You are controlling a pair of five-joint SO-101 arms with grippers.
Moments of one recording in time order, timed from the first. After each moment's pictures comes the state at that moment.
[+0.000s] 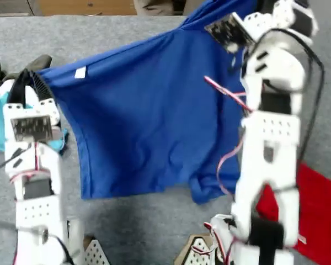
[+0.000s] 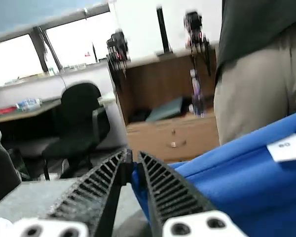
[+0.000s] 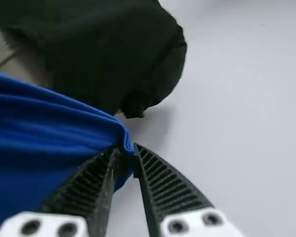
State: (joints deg) left arm -14.8 -60.7 73.1 -13.4 -22.7; right arm 4.7 -13.4 13.8 -7.6 47.7
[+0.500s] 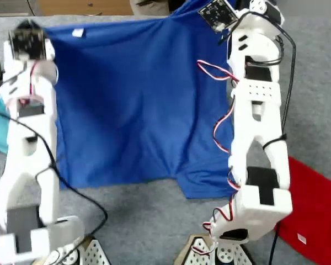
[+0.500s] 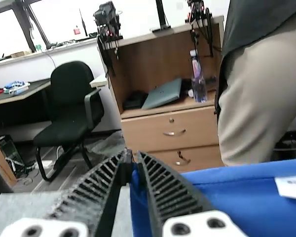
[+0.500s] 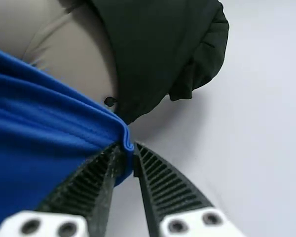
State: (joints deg) left arm -14.8 -8.6 26.6 -16.1 -23.1; right arm 3.0 10.7 -1.4 -8.1 44.5
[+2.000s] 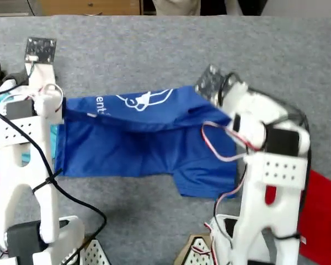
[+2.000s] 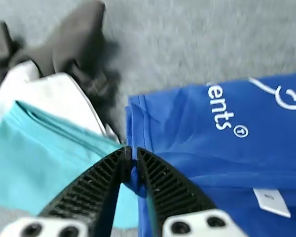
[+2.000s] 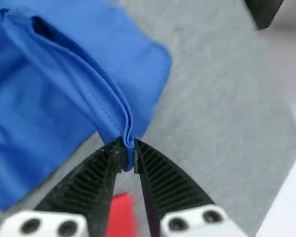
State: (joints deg) left arm -14.6 -21.3 25.4 57.1 -23.3; right arm 5.5 -40.8 29.5 72.9 52.3
